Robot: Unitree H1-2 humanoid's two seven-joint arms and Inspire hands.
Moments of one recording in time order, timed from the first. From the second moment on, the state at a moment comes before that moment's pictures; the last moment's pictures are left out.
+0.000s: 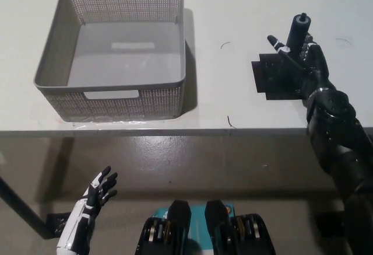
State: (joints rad) left_arm 0.11 0.14 0.00 -0.05 -0.05 -0.14 -0.12; right_arm -1.00 -0.14 -0.15 1.25 0.08 -0.19 -0.09
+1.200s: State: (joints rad) left_arm 0.06 0.16 0.01 -0.05 -0.06 -0.14 -0.13; right_arm -1.12 -0.11 -0.09 1.40 0.03 -0.22 -0.41
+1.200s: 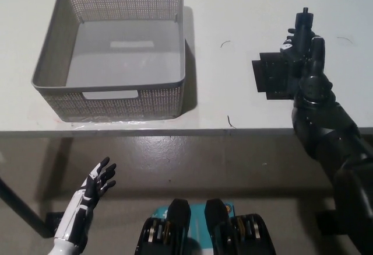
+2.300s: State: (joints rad) left_arm 0.11 0.16 -0.03 -0.04 -0.04 -0.15 -0.14; right_arm -1.33 0.21 0.00 1.20 -0.03 -0.23 -0.44
